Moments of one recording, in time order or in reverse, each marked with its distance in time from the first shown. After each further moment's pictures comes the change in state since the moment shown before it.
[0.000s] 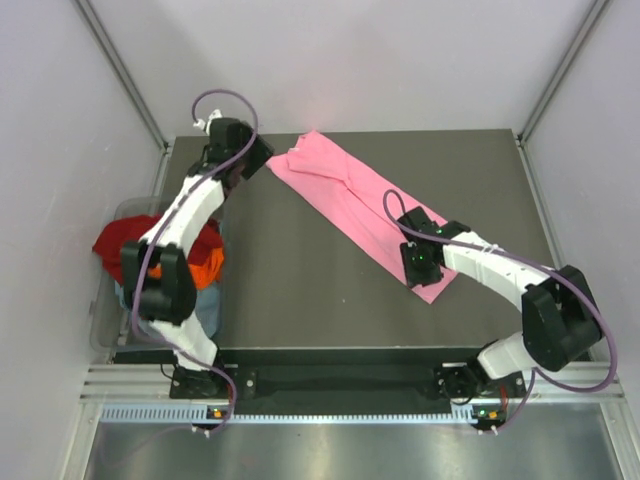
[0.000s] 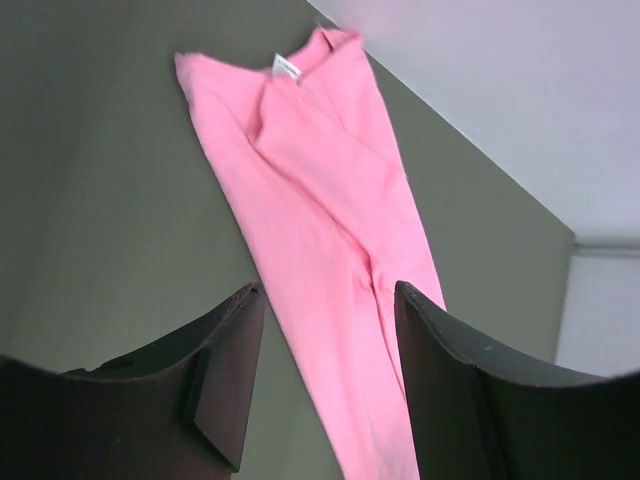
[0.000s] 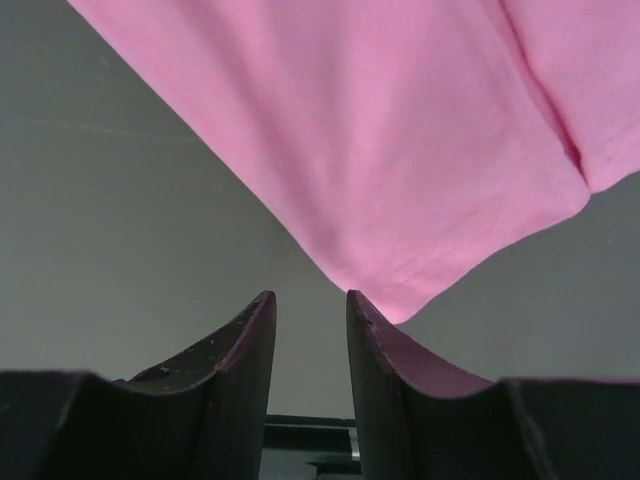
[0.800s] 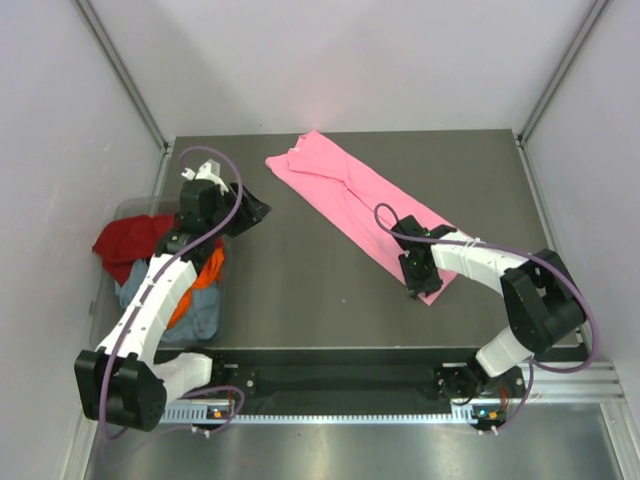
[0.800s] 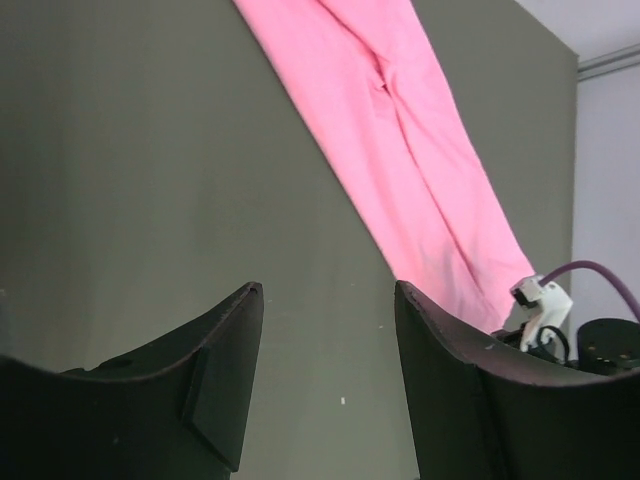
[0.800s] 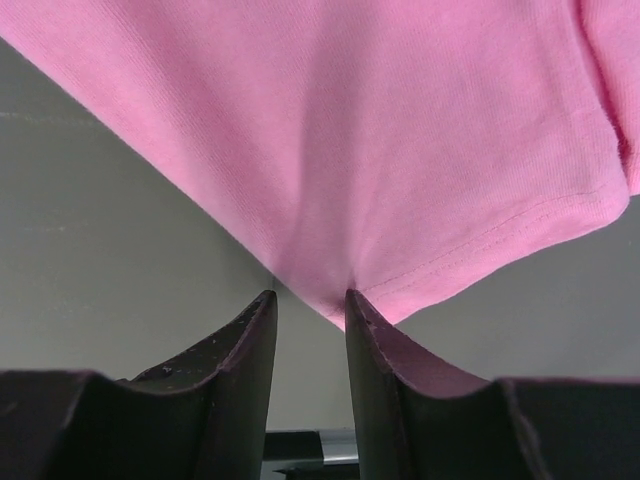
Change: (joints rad) left arm 0.000 -0.665 -0.592 -0.066 0.222 0.142; right arm 0.012 0.117 -0.042 0.004 0.034 -0.034
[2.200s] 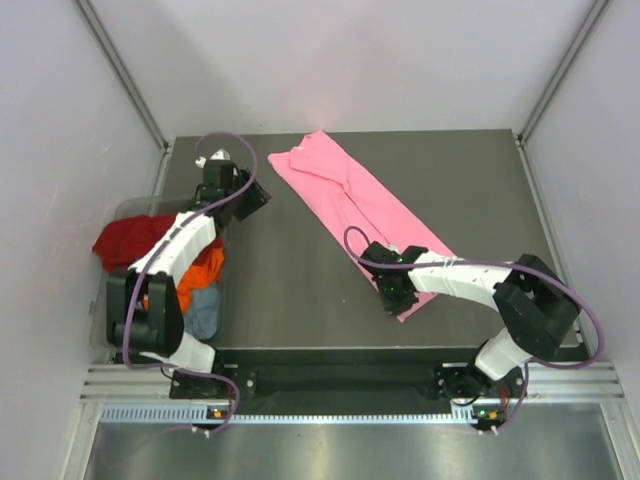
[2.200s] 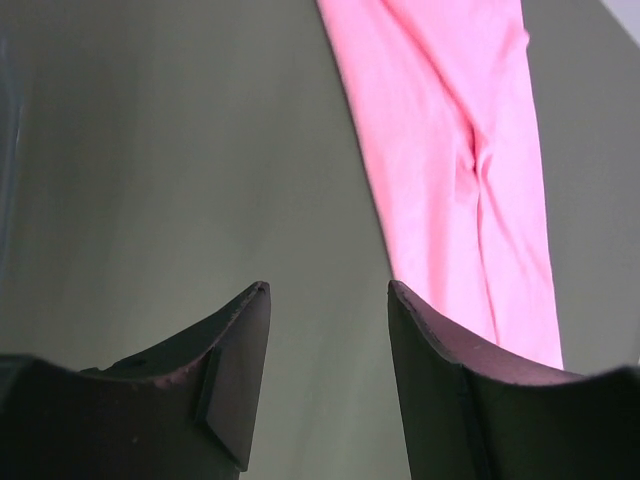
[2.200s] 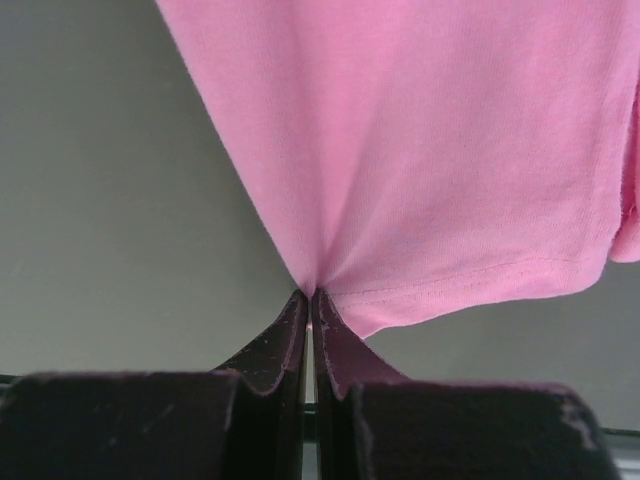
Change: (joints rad) left arm 0.026 0.364 0.127 0.092 -0.101 -0.009; right arm 0.291 0.002 -0.020 0.030 0.001 0.177
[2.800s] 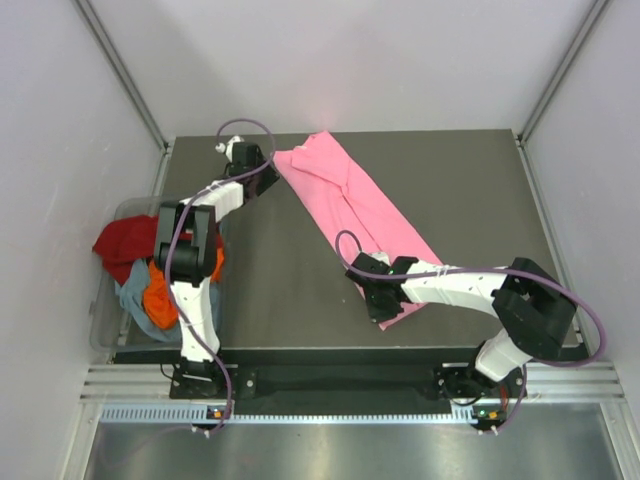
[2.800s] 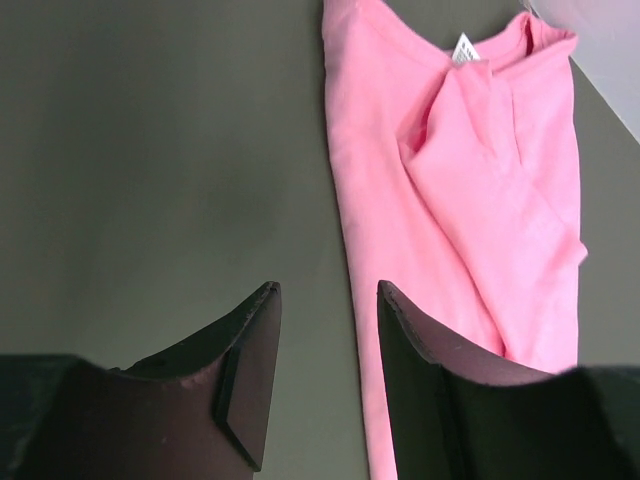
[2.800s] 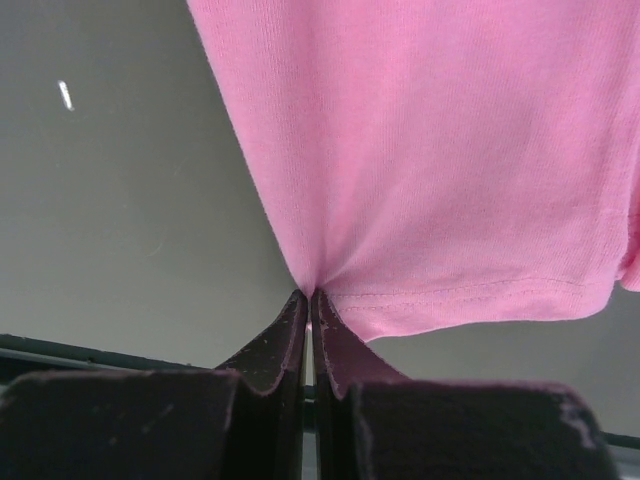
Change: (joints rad) left arm 0.000 0.584 0.383 0.228 -0.113 -0.082; right arm 0.130 0.000 0.003 0.070 -0.026 0.189
